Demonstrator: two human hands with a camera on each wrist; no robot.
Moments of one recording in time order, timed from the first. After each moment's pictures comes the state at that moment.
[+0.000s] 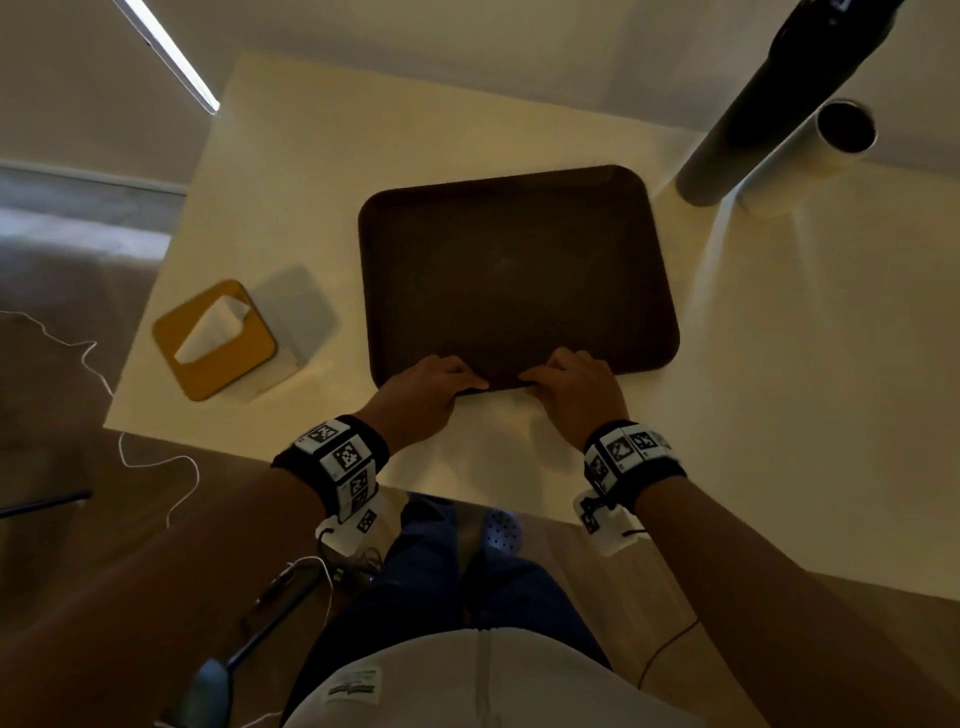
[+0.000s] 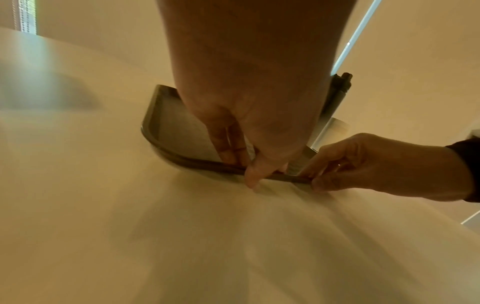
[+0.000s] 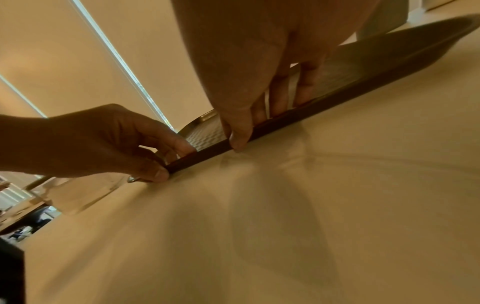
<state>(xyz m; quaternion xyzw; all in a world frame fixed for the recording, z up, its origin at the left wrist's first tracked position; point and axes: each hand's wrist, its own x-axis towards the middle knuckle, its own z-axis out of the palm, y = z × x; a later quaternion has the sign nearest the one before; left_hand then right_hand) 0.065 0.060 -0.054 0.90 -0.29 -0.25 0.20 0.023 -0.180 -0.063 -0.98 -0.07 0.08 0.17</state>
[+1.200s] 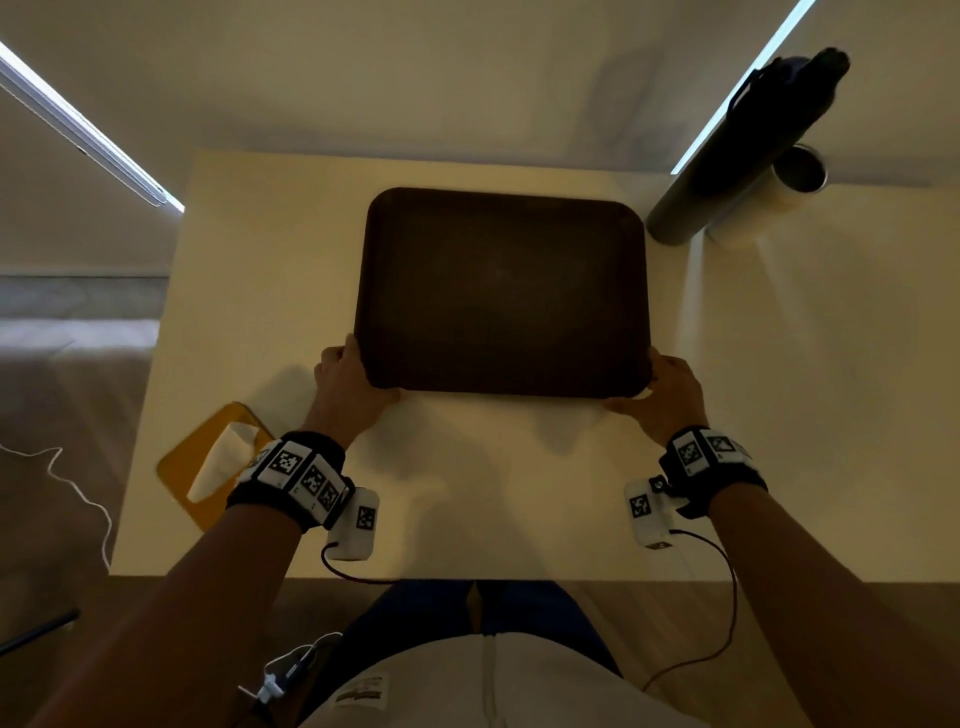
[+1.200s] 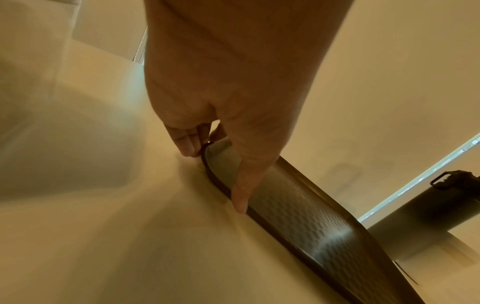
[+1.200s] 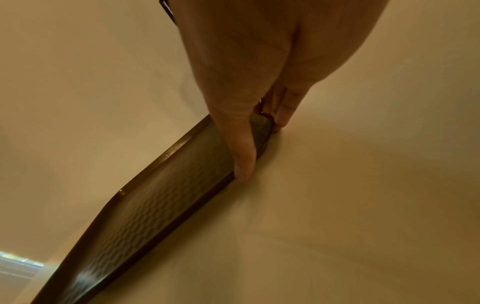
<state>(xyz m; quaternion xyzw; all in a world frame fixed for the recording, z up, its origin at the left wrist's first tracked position) 0.197 0.115 -0.041 0.92 0.07 -0.28 0.25 0.066 -0.258 -0.059 -0.88 0.31 0.10 0.34</state>
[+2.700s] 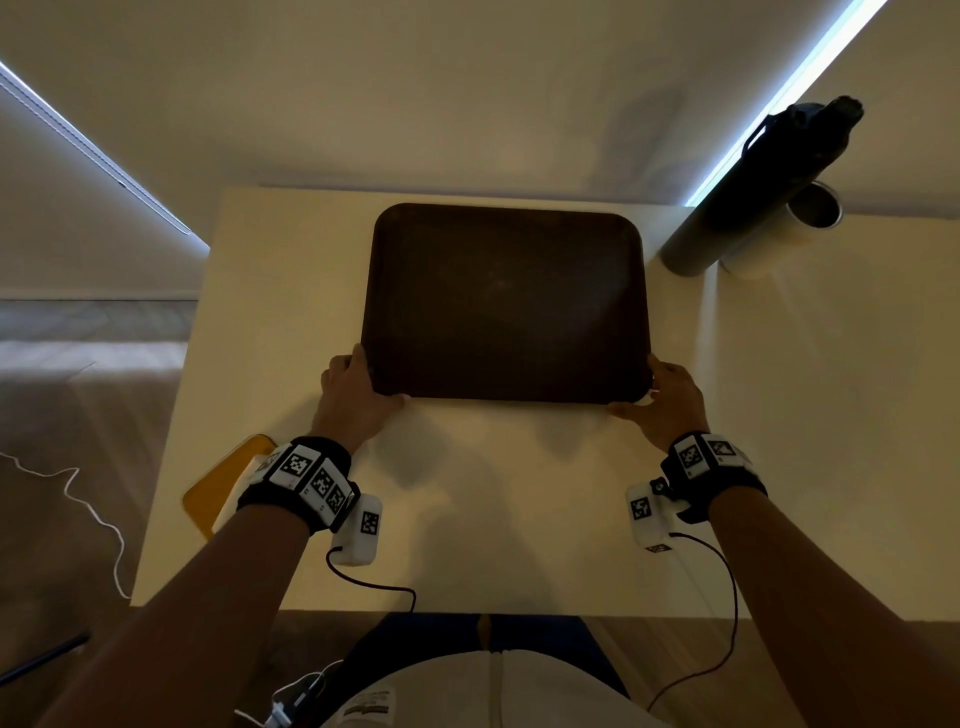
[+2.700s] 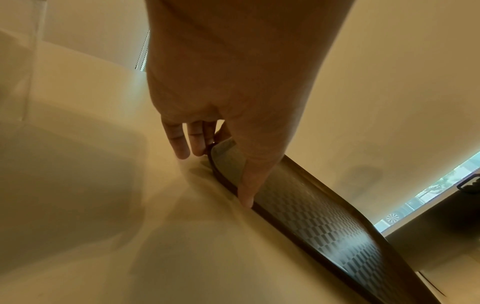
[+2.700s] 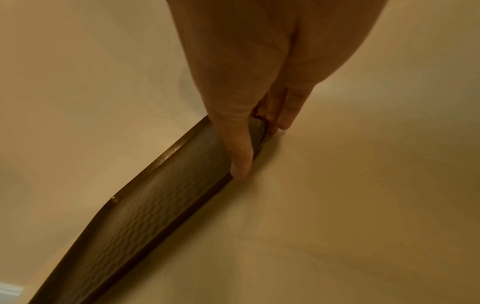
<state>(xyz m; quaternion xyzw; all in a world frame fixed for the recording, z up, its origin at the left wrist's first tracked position) 0.229 0.128 -0.045 0.94 0.05 -0.25 0.24 0.102 -0.246 -0.055 -0.89 0.30 0.09 0.34</state>
